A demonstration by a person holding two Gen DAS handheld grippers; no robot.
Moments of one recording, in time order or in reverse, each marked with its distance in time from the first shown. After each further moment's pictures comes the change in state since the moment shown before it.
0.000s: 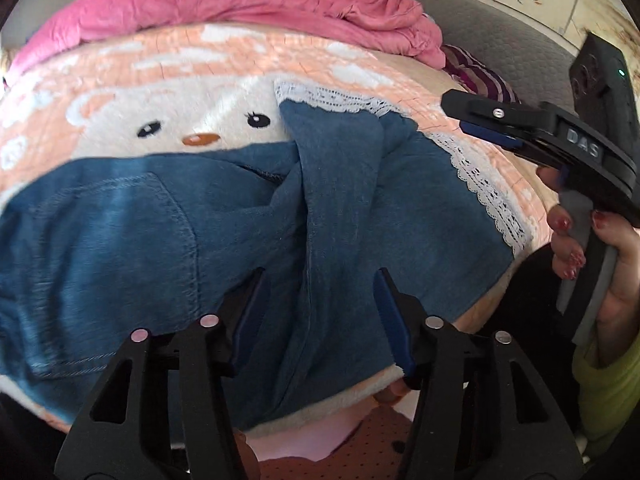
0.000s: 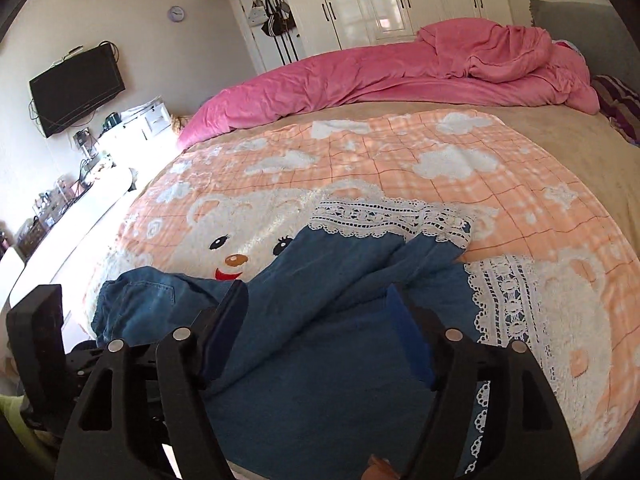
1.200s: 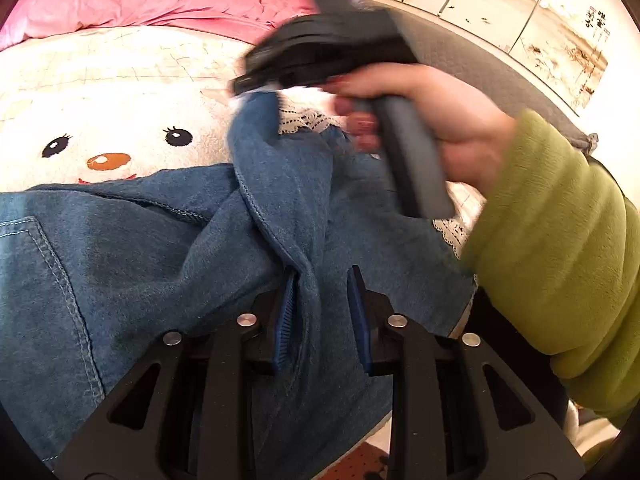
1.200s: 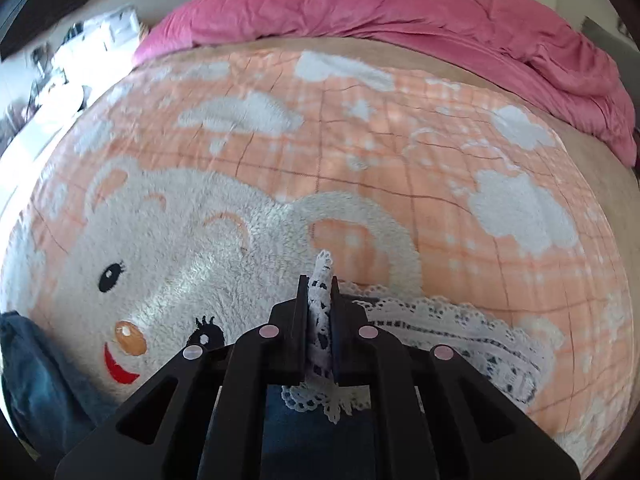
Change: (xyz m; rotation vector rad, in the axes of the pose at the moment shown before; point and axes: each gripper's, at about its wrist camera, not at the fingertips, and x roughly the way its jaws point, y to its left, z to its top) left arm 0.035 -0.001 0.013 0.038 -0.081 -0.269; right arm 0.167 -0.008 0.097 -0.126 0.237 -0.158
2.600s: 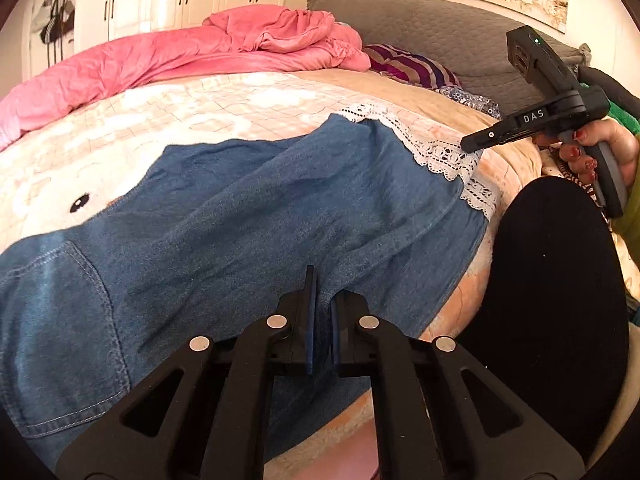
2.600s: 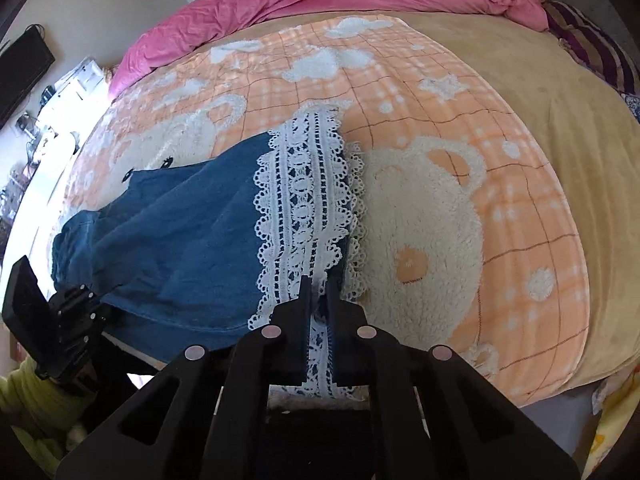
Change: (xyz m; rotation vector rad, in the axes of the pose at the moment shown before) left arm -0.015 -0.037 -0.034 0.296 -0.018 0.169; right arm -0.168 -0.123 -0.181 0.206 0.122 0.022
